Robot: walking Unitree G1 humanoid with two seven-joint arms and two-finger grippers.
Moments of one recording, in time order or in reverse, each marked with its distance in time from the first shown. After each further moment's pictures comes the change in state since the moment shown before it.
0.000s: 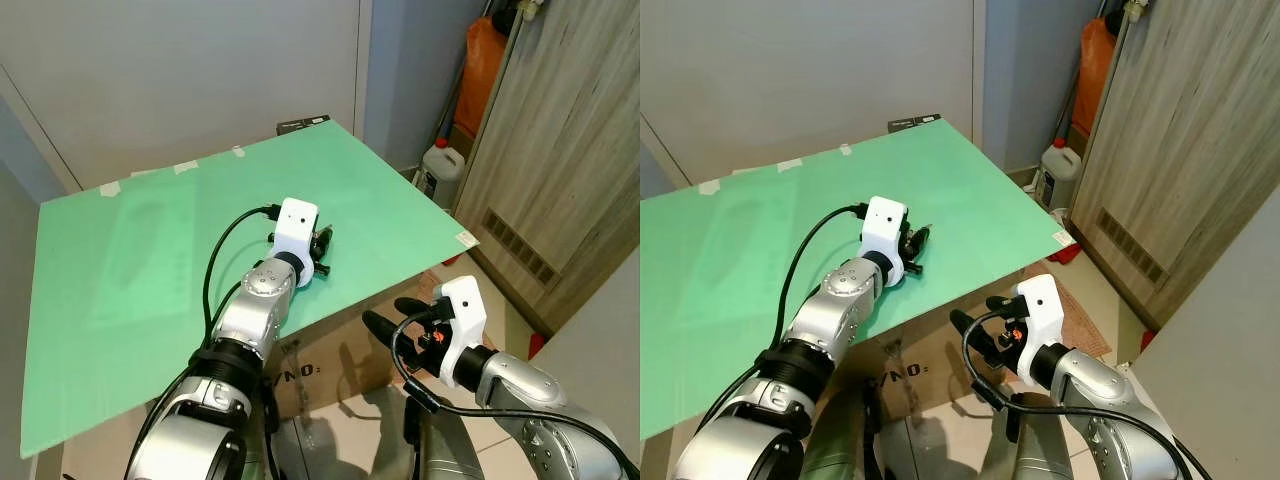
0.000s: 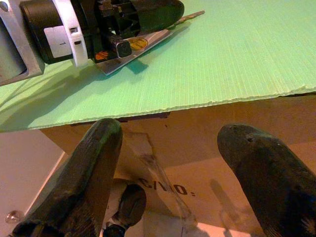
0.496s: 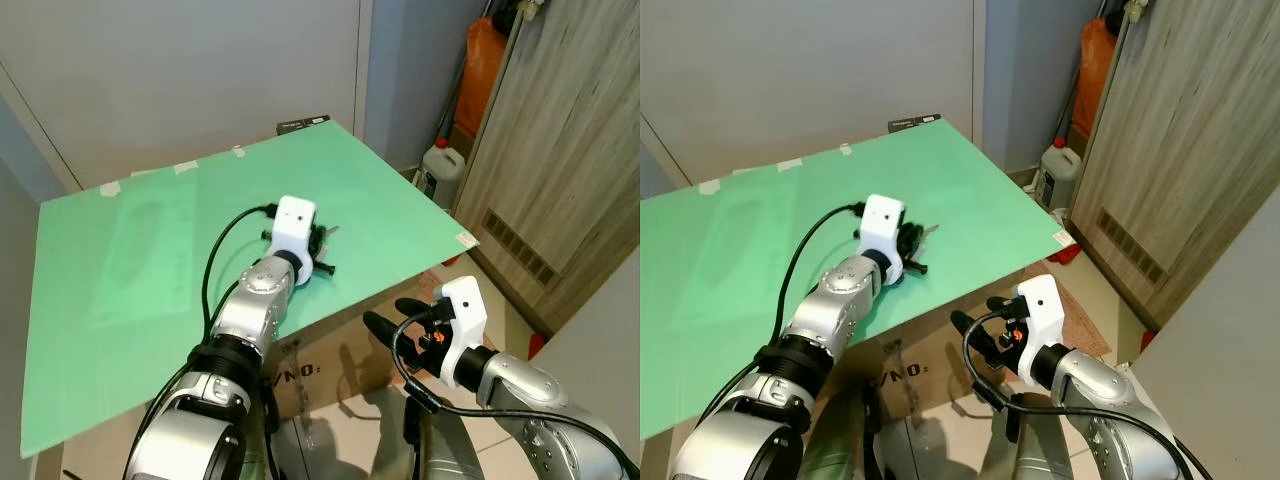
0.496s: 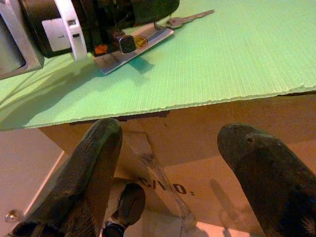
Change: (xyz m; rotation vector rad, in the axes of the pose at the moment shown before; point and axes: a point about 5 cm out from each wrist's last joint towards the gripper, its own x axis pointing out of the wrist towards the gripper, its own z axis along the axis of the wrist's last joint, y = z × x) left arm 0.001 0.001 0.004 0.015 -0.029 -0.028; right arm 0.000 0.000 0.000 -0.001 0.003 -0.002
